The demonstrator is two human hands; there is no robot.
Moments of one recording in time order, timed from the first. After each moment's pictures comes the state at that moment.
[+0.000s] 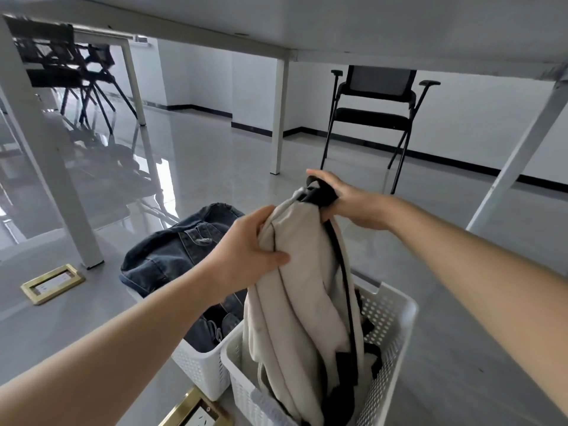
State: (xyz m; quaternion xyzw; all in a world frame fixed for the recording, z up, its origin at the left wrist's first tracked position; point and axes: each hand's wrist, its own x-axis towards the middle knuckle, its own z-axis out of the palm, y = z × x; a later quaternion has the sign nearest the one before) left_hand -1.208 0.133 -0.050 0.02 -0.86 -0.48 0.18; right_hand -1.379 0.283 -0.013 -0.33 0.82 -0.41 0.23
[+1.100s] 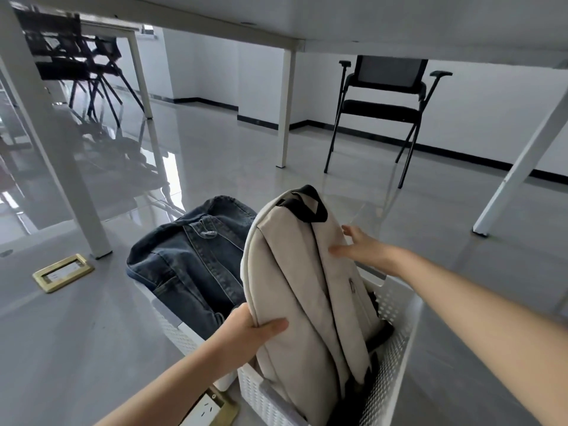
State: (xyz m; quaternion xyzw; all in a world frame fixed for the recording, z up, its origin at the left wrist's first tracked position) left_hand -1.177 0.139 -0.183 0.13 -0.80 -0.59 -0.01; right_hand -1.386 0.316 -0.113 -0.18 0.87 -0.40 0.24
